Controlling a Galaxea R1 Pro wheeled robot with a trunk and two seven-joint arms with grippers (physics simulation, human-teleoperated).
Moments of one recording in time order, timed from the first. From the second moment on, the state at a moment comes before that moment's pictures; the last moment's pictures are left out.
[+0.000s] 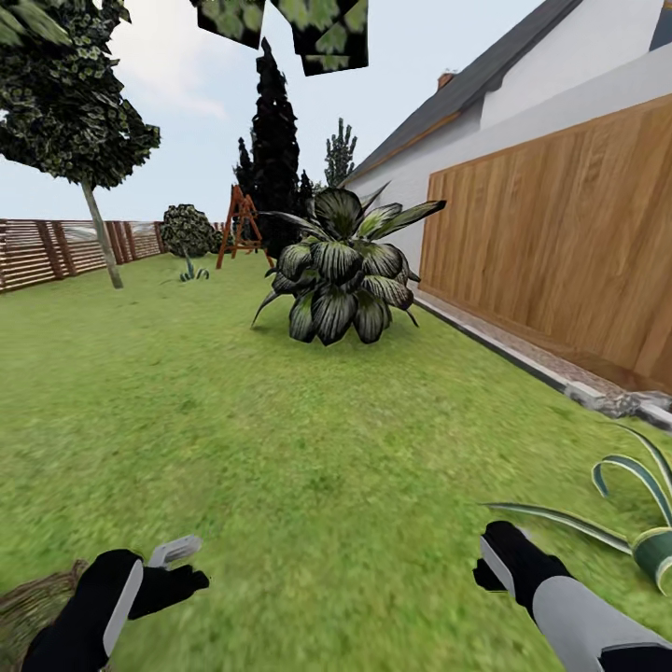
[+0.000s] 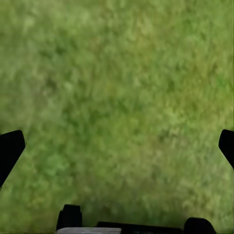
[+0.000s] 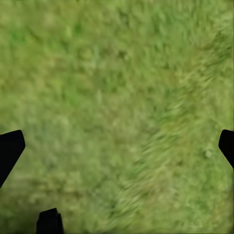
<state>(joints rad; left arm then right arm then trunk) -0.38 0.10 0.25 -0.97 0.06 0.97 -0.17 -0.71 -0.12 0.12 -0.33 -0.10 0.72 -0.27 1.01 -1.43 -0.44</state>
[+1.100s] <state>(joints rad) -0.38 0.10 0.25 -0.86 0.07 0.97 -0.18 -0.71 -0.12 0.12 -0.32 -0.10 0.71 -0.27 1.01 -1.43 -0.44</state>
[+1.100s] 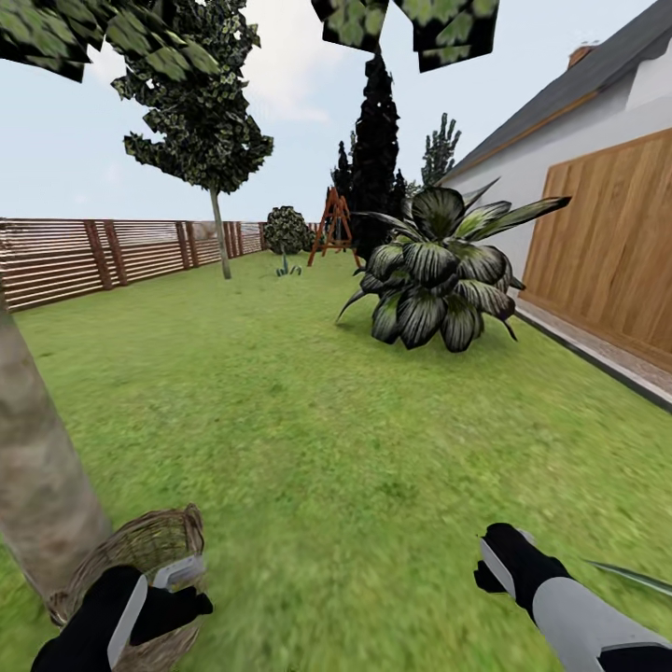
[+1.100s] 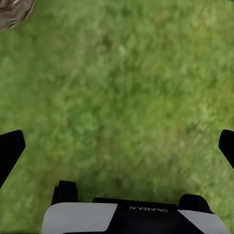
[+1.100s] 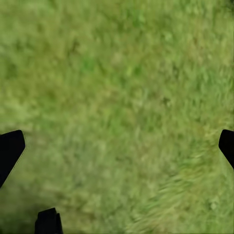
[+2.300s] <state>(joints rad) -0.38 0.08 0.25 -0.86 0.06 0.97 -0.18 -0.71 -0.11 0.12 -0.31 -0.10 0.71 -0.27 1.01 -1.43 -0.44</state>
